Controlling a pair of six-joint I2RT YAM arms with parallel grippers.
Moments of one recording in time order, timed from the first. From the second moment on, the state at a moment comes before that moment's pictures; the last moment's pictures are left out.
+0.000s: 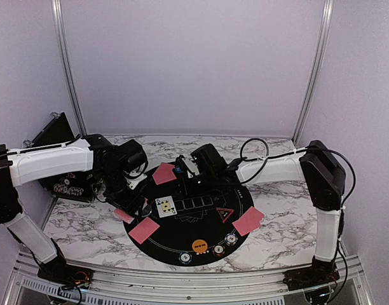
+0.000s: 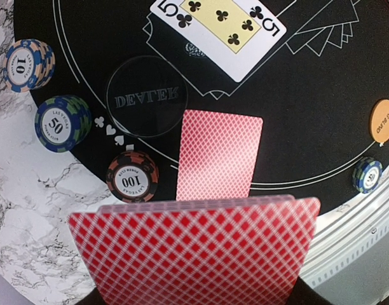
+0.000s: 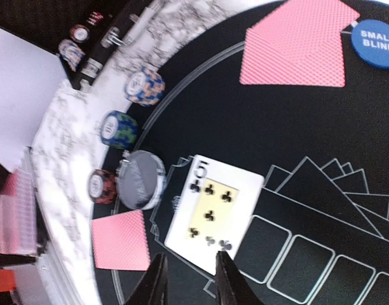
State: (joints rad) left arm -0.78 1.58 1.25 -1.13 0.07 -0.24; right arm 0.88 2.02 1.37 -0.09 -0.30 0.52
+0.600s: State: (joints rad) left arm -0.88 1.63 1.35 -1.14 0.07 -0.24; right arm 0.84 1.96 1.20 0.26 -0.81 0.84
